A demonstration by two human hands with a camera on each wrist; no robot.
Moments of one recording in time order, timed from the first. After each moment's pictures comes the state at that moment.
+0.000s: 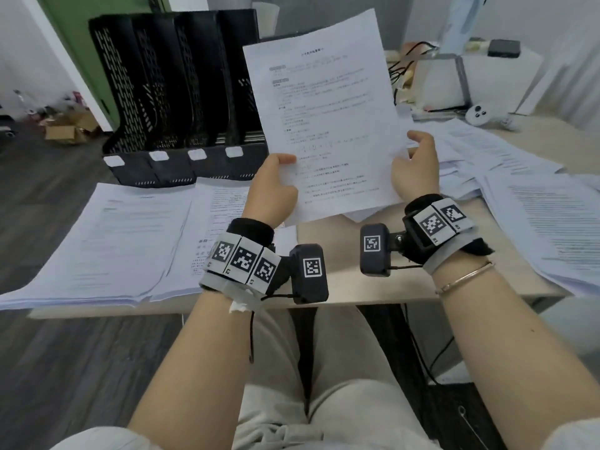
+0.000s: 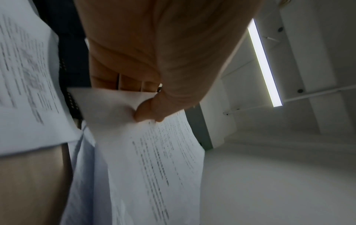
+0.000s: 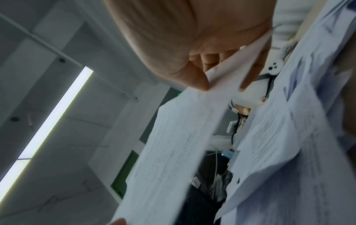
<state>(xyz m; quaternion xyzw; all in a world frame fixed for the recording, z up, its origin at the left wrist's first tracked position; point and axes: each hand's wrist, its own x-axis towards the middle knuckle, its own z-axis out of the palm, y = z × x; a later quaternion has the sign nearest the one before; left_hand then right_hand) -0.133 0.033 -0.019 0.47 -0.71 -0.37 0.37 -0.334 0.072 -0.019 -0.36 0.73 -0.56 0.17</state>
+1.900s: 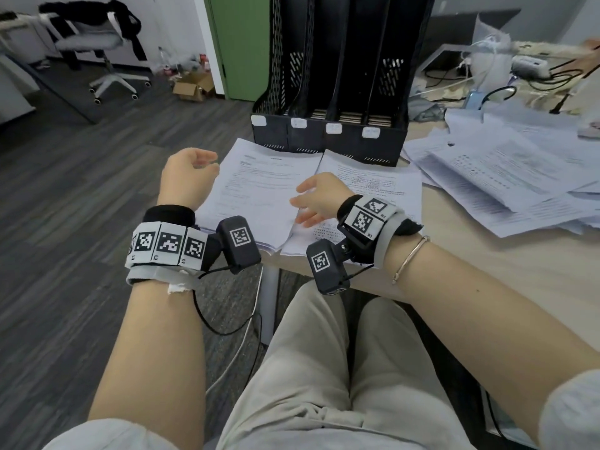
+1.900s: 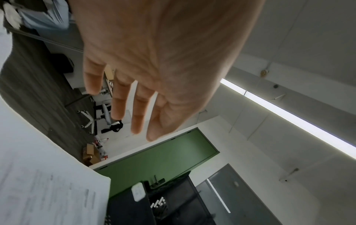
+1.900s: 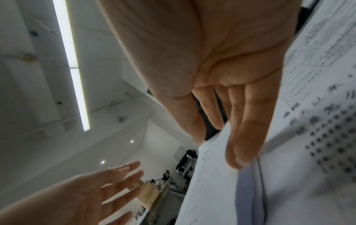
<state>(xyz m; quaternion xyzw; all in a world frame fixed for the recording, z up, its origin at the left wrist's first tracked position) 0.157 0.012 -0.033 0.71 -0.54 -0.20 0.40 -0.052 -0.003 -0.053 -0.59 0.59 -0.25 0.50</state>
